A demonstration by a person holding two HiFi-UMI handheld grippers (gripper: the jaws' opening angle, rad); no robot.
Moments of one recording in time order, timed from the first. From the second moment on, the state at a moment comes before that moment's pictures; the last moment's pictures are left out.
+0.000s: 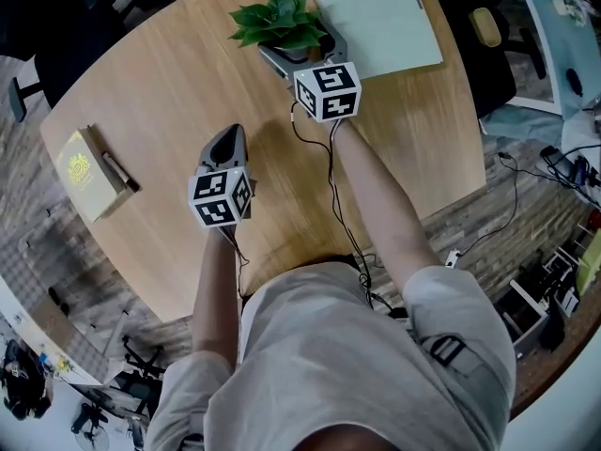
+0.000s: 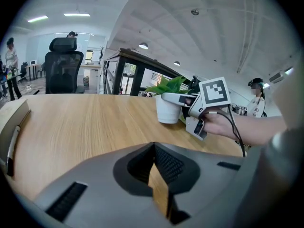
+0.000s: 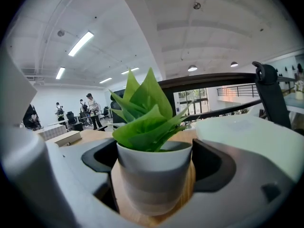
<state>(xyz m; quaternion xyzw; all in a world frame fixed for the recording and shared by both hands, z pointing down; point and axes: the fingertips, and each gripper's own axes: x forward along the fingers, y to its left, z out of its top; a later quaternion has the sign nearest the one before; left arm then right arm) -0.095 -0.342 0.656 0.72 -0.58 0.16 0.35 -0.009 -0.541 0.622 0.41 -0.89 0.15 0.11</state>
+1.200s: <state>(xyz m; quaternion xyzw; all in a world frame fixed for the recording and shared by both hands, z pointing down) -0.098 -0.306 0.642 0.71 -0.58 0.16 0.37 0.007 -0.492 0.636 0.42 -0.89 0.14 0.13</state>
